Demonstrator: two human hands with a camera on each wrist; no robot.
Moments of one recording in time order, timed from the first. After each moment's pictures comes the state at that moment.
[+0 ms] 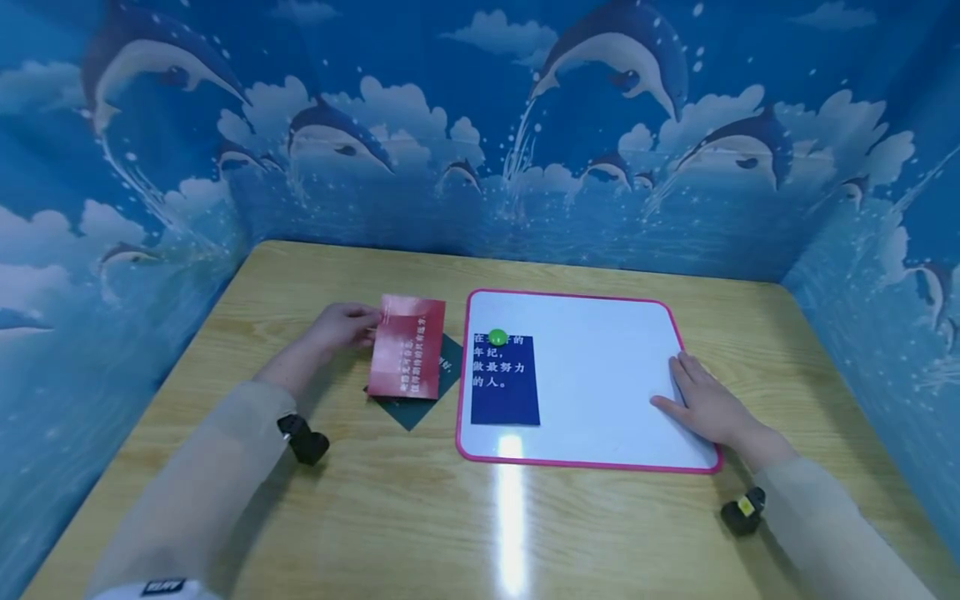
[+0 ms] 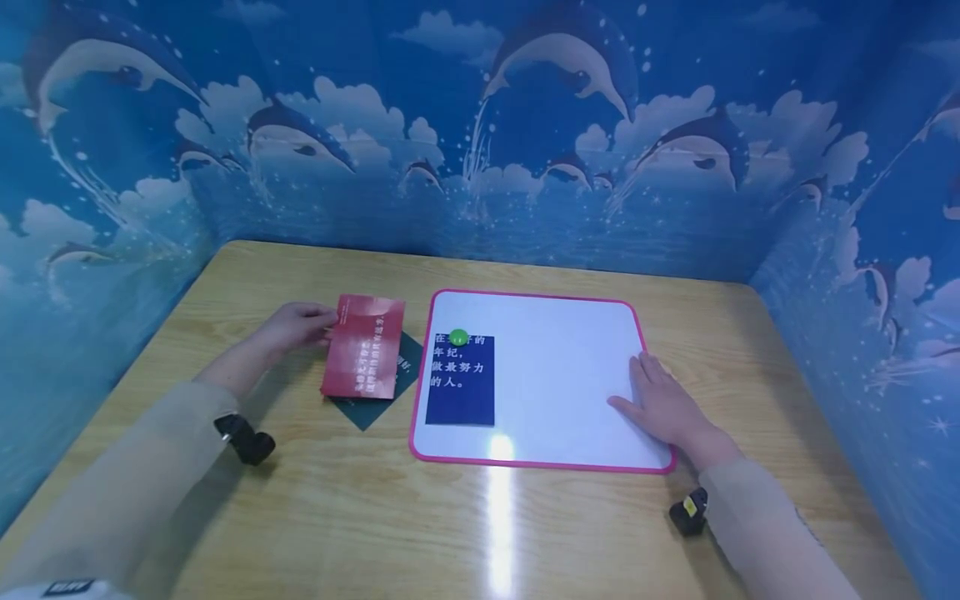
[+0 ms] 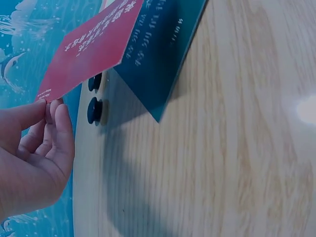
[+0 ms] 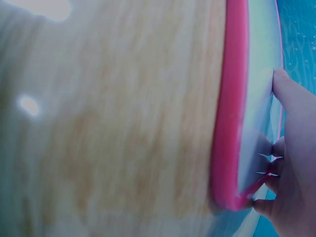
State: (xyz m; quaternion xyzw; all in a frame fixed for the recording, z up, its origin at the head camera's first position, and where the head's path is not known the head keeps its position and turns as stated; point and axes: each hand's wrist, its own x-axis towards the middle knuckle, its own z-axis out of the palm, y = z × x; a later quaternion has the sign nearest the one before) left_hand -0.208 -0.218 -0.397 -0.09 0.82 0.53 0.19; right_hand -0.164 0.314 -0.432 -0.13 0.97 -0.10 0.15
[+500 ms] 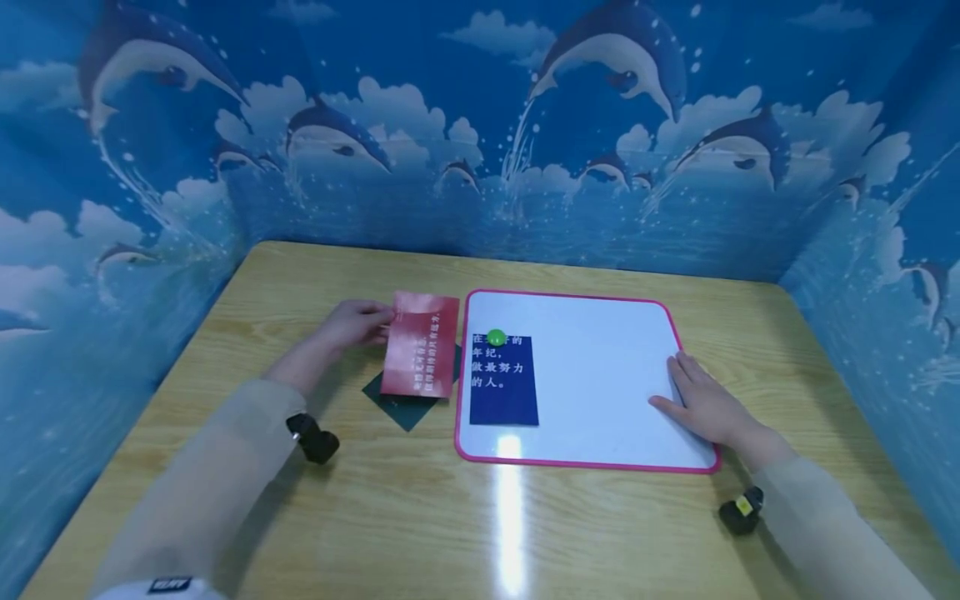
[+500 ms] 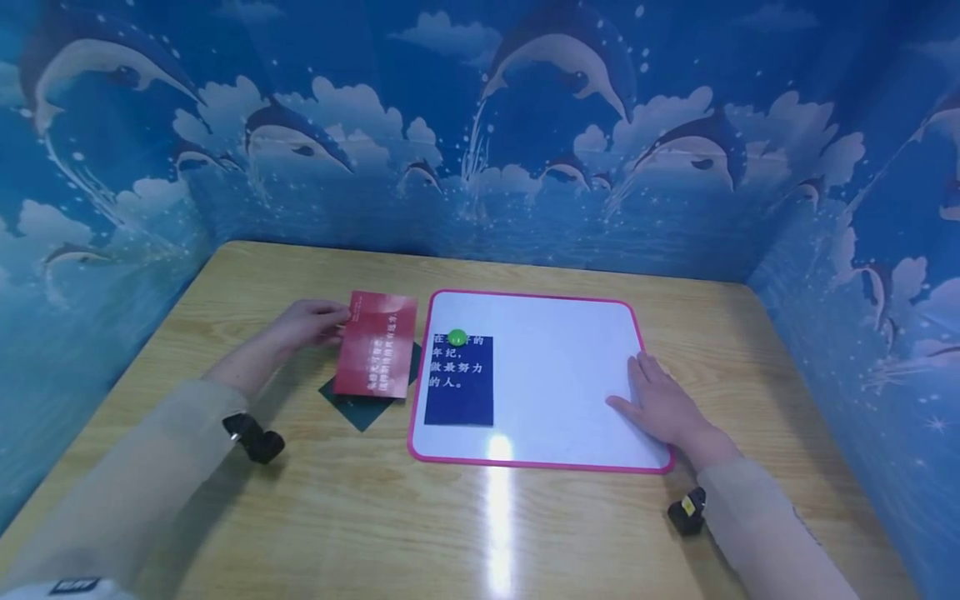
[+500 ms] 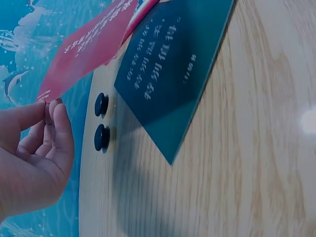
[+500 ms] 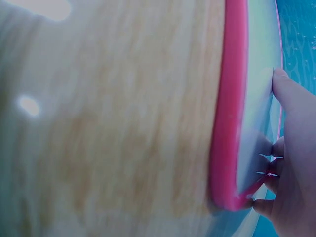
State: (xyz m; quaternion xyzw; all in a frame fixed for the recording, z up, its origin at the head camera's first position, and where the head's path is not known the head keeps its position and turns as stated) left_hand -0.213 -0.200 -0.392 -0.11 0.82 0.53 0.20; right_hand -0.165 0.315 -0.435 -0.13 0.98 -0.10 0.15
